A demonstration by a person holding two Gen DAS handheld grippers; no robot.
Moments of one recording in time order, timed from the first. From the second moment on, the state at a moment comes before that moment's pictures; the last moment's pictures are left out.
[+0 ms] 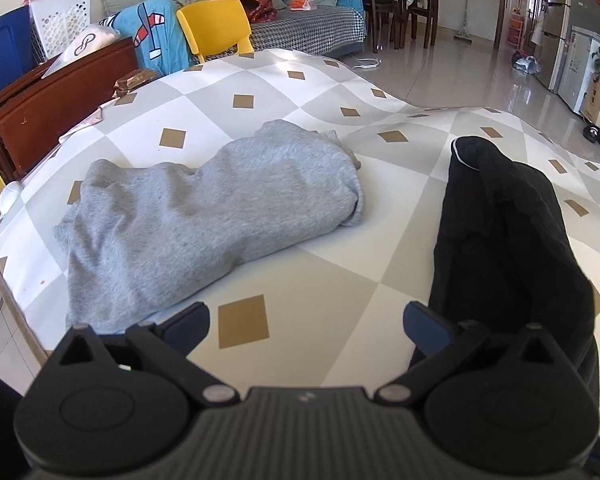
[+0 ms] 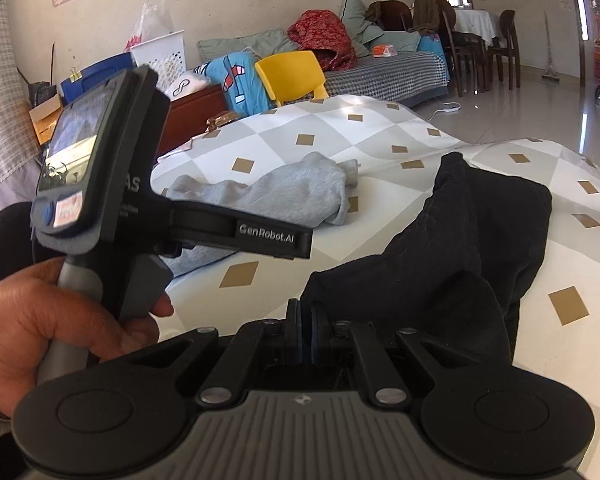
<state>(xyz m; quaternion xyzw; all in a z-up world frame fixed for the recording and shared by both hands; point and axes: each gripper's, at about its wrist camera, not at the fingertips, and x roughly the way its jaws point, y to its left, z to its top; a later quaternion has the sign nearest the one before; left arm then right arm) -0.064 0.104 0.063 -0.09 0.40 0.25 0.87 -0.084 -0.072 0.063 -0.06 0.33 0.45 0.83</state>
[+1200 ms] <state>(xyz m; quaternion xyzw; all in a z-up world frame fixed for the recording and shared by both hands) -0.054 0.082 0.046 -0.08 0.43 0.18 0.88 -0.079 -0.120 0.049 -0.06 0.38 0.37 0.85</state>
